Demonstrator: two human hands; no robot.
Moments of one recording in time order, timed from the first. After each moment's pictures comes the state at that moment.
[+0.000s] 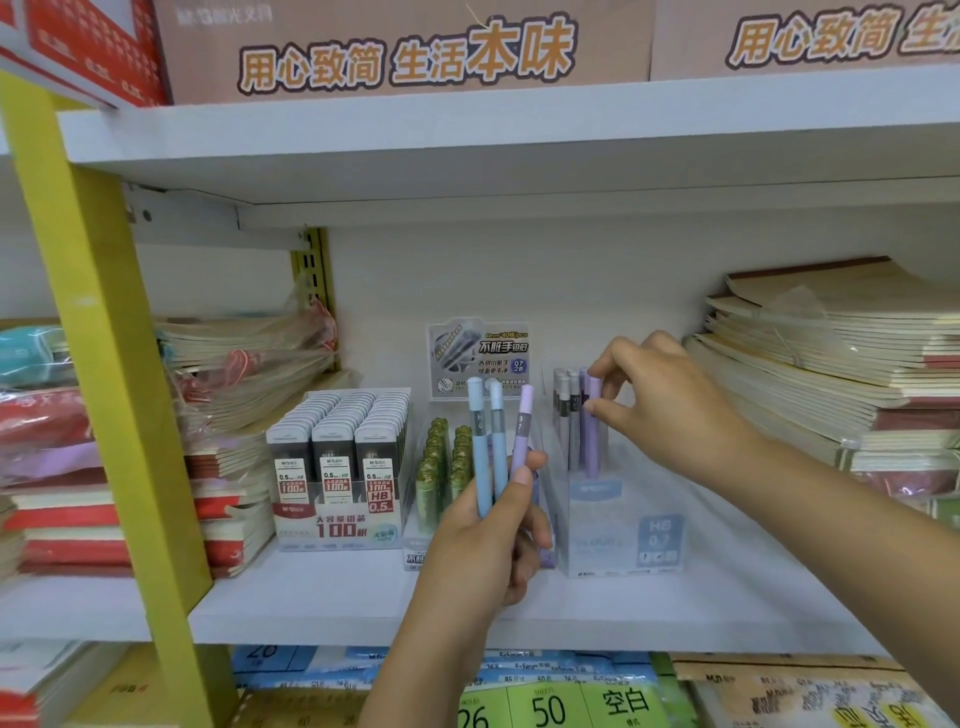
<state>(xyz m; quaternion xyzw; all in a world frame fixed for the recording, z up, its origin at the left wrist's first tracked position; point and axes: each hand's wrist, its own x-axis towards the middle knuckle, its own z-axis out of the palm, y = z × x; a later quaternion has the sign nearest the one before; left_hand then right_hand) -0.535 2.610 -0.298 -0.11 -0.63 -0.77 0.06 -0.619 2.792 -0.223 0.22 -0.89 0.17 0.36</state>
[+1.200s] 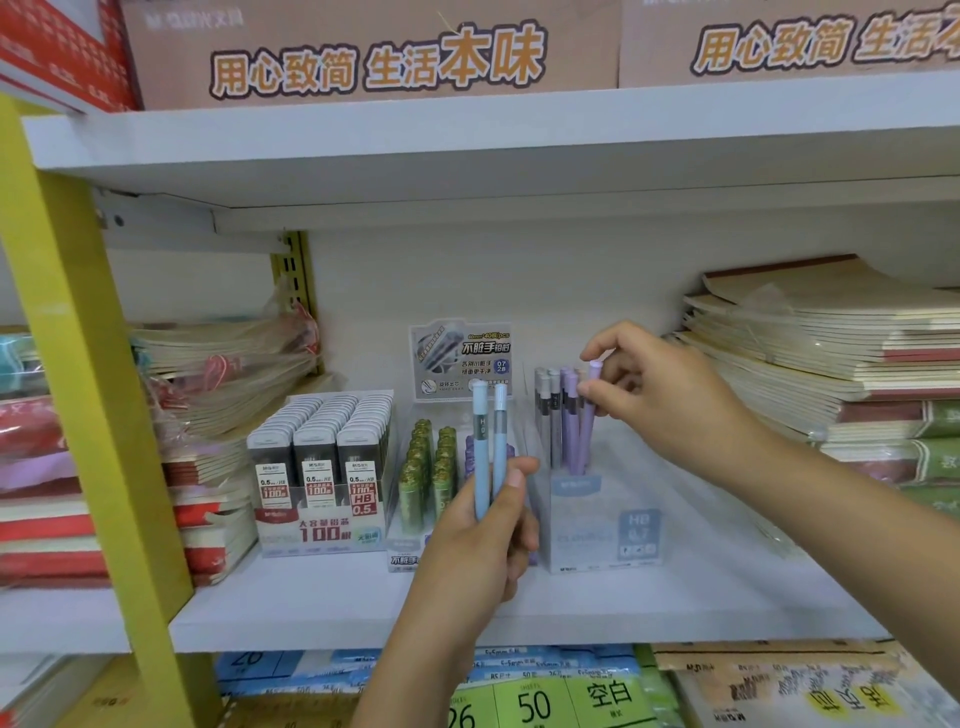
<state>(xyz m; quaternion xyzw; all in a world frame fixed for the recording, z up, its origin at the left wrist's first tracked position) -0.539 2.614 -0.304 -0.12 -0.66 -0.74 0.05 -0.603 2.802 -0.217 0.26 -0.85 0.33 0.32</state>
